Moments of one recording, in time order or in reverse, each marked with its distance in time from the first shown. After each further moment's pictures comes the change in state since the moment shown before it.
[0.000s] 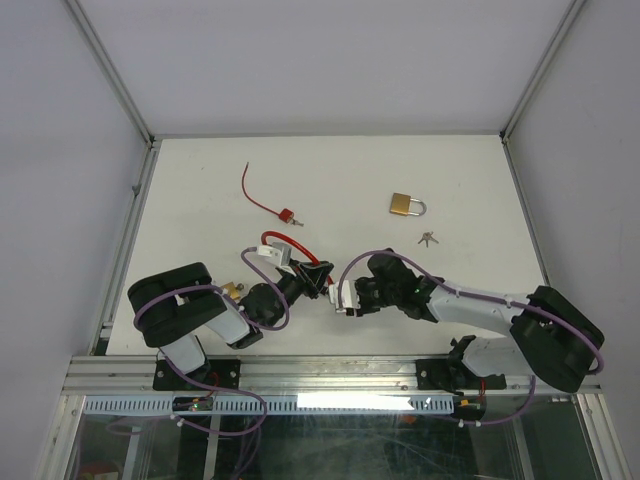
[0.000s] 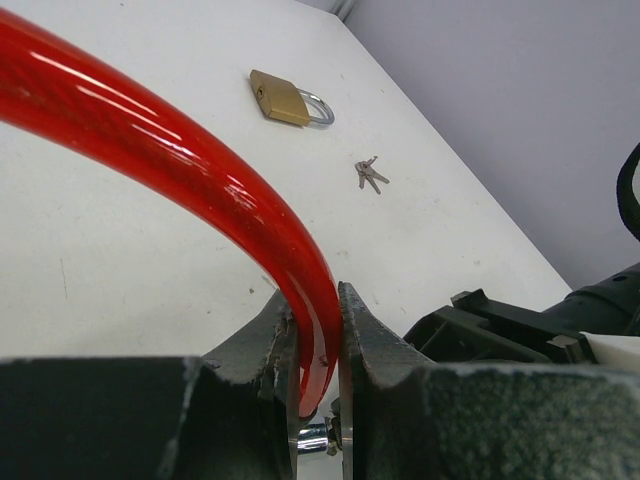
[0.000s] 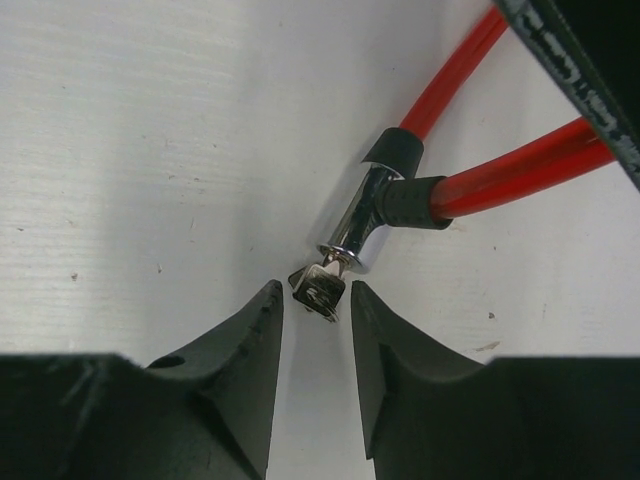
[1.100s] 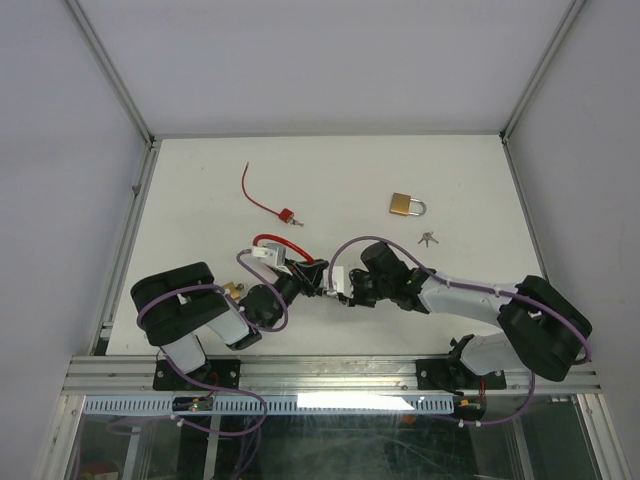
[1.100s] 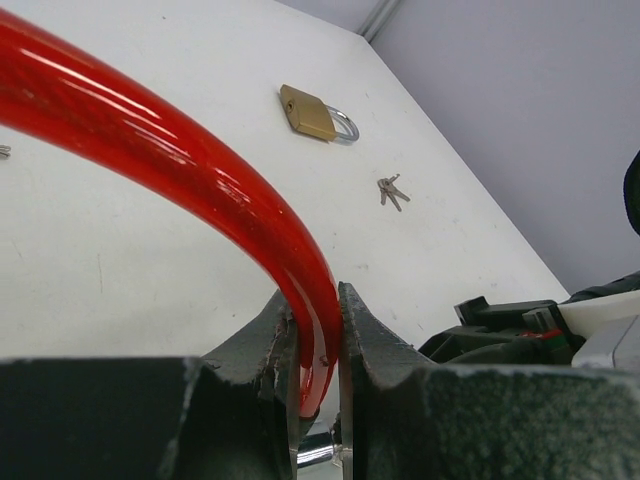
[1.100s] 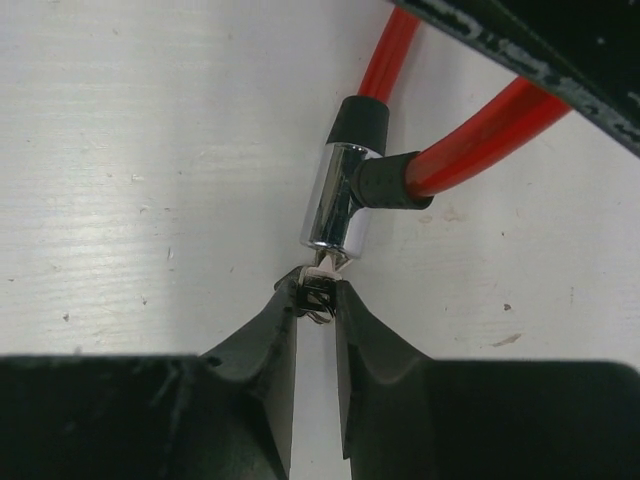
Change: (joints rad) left arm 0.000 0.017 -0.018 0.029 -0.062 -0.020; right arm -0.009 0.093 0.078 -0.027 0.038 0.149
